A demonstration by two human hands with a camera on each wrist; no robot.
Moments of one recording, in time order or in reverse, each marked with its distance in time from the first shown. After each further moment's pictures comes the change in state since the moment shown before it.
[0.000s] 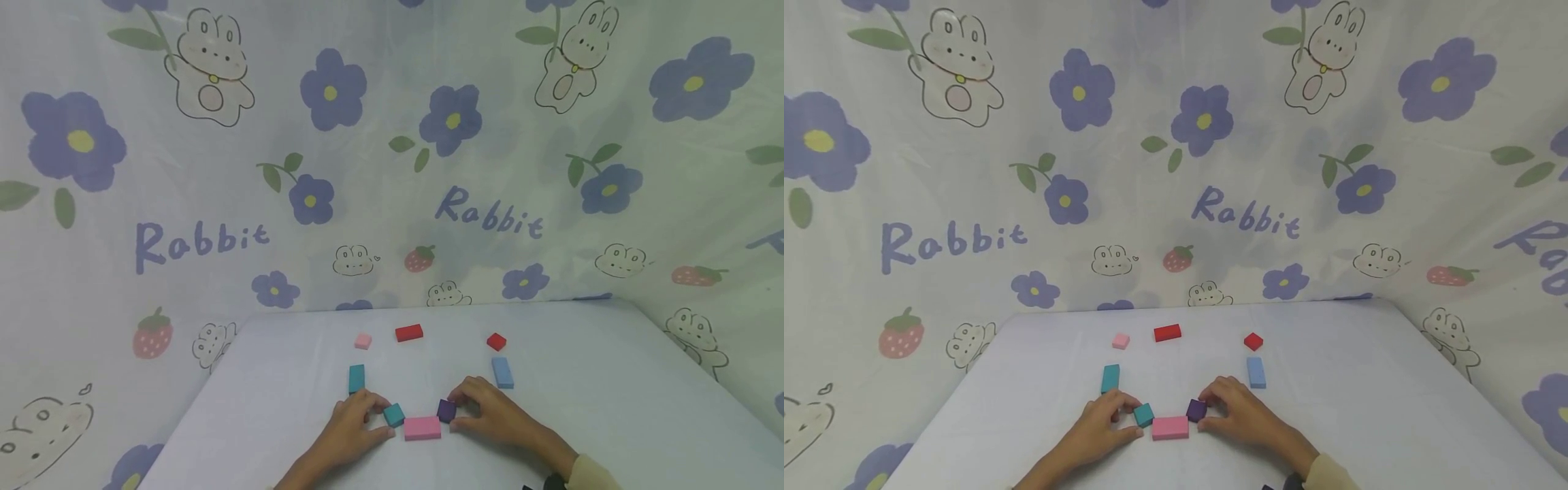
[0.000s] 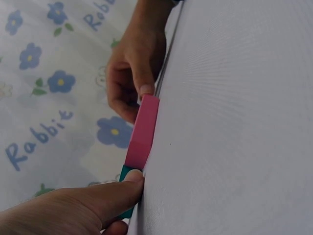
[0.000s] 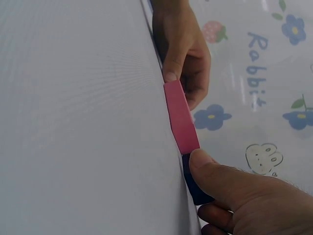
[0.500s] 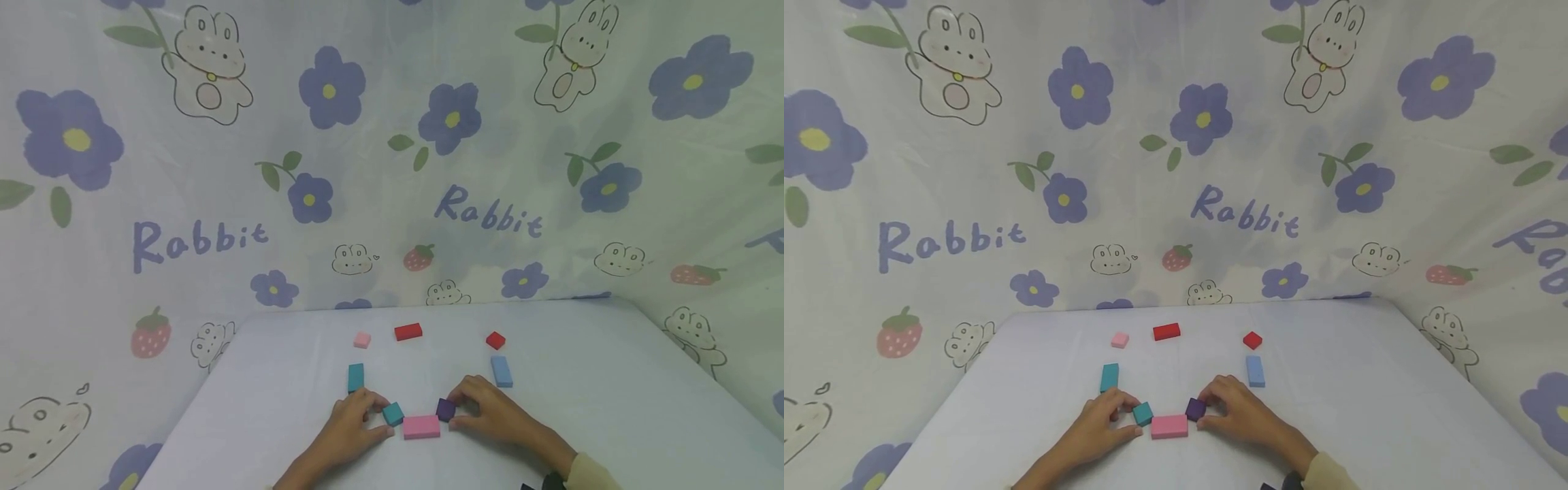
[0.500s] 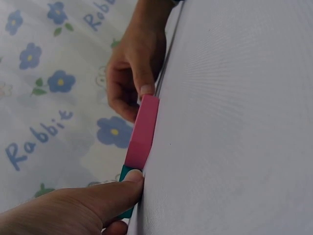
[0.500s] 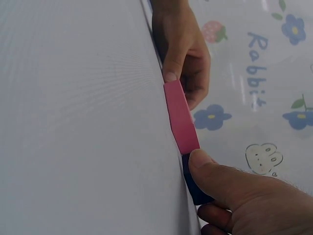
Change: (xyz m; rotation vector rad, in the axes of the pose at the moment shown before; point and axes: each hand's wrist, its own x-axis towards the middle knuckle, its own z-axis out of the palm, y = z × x) left_hand 0.001 0.000 0.000 -0.006 -0.008 -0.004; right_hand -0.001 -0.001 -0.001 0.003 0.009 -0.030
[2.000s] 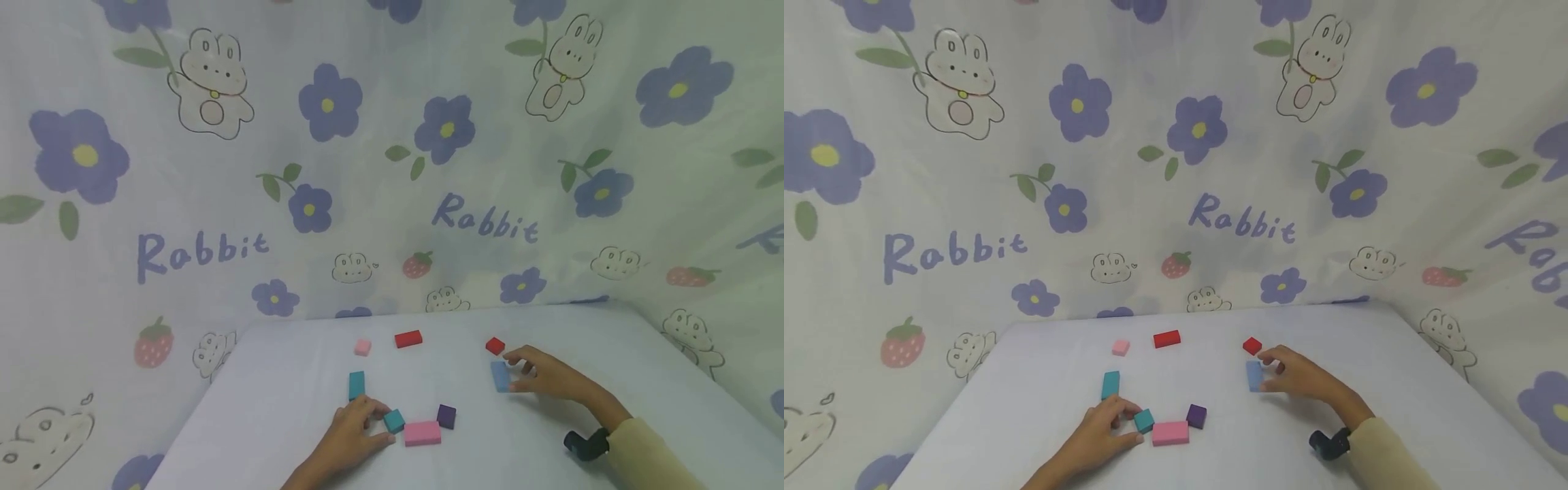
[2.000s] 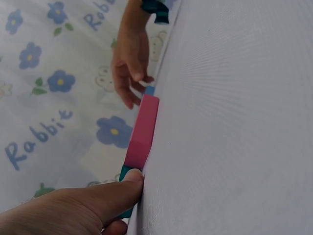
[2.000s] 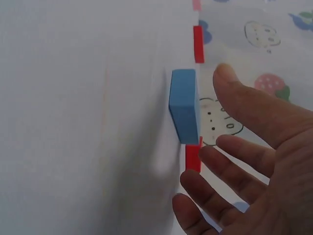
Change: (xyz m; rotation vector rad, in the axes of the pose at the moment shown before) left_hand -0.002 0.000 0.001 -0.025 -0.013 -0.024; right_hand -0.010 0.077 -0.095 0.017 -0.029 0.130
